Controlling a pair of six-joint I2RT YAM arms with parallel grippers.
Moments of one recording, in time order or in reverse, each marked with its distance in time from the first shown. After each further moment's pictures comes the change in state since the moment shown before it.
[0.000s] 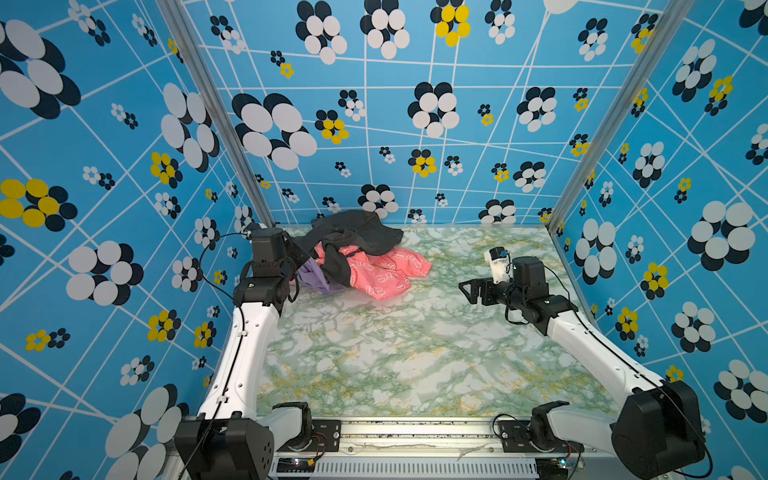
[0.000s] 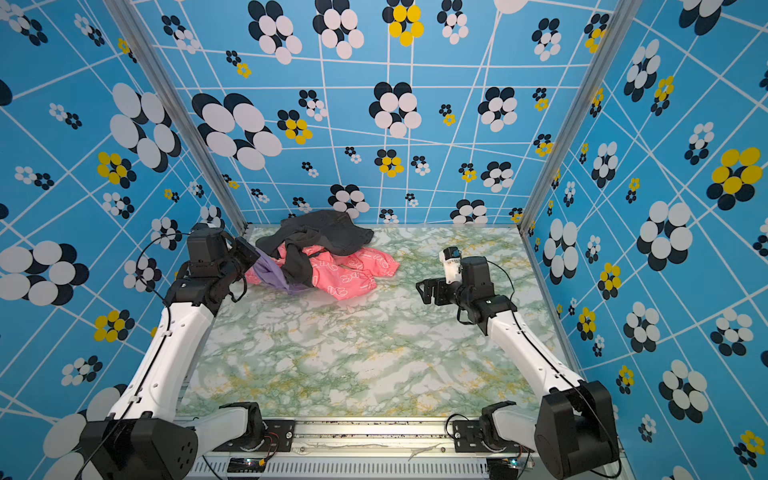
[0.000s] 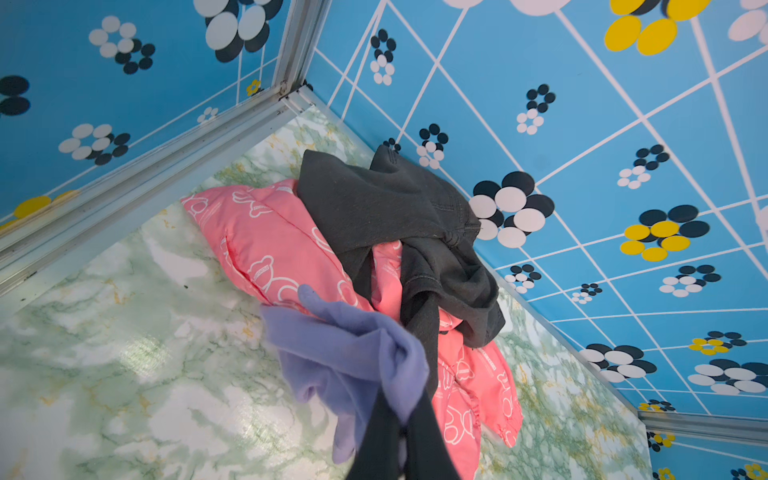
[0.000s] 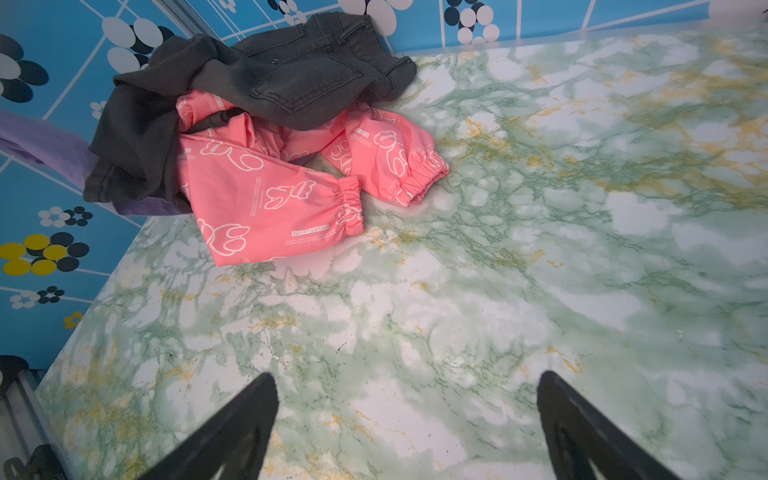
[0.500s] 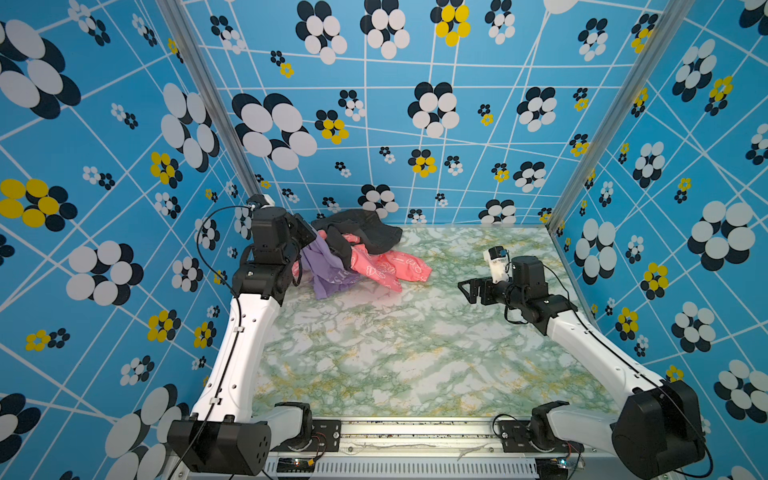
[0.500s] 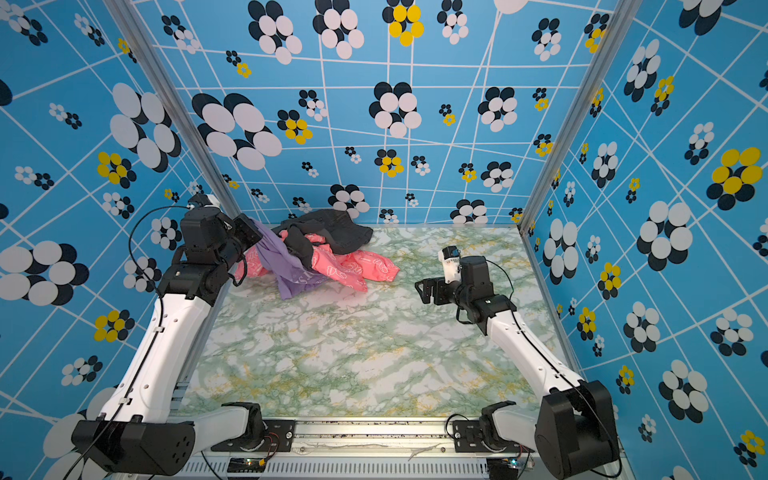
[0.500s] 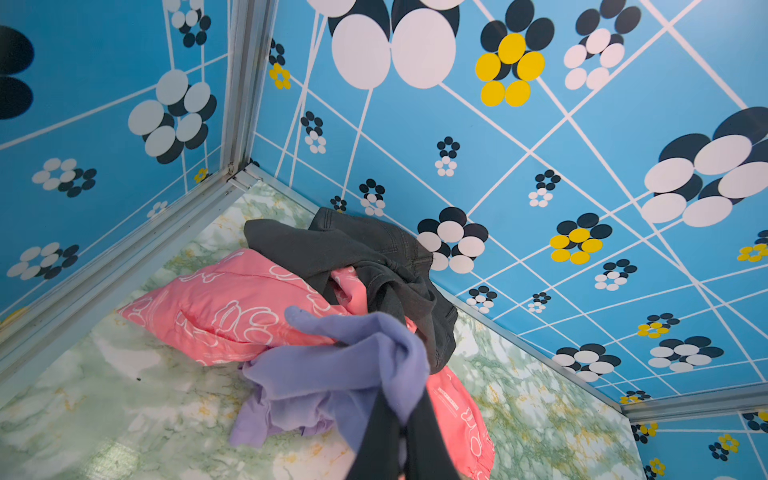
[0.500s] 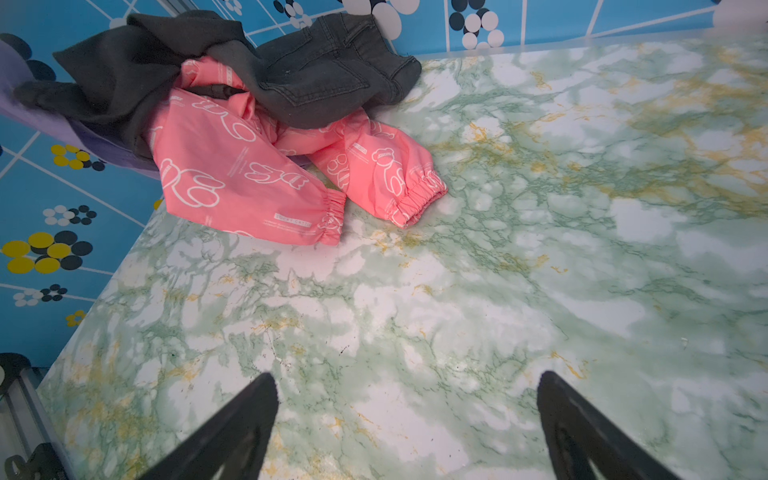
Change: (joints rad) left arm -0.094 0.049 0.204 0.003 -0.062 0.106; right arm 0.006 0.000 0.002 0.004 0.001 -0.004
